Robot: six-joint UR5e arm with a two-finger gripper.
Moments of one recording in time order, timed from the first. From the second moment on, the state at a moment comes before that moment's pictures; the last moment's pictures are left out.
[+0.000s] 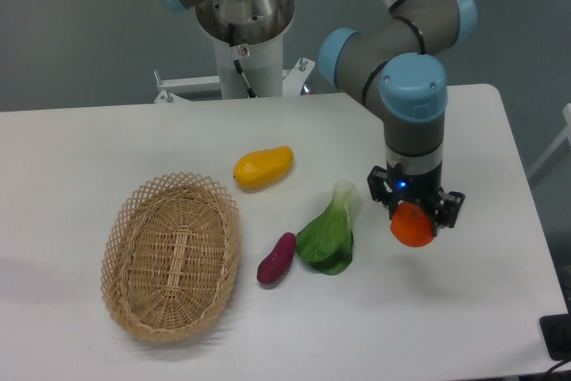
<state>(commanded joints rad) 2.63 -1.97 -1.58 -0.87 1.61 1.17</state>
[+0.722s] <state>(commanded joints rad) 2.66 -1.97 -1.56 -0.92 1.61 1.17</state>
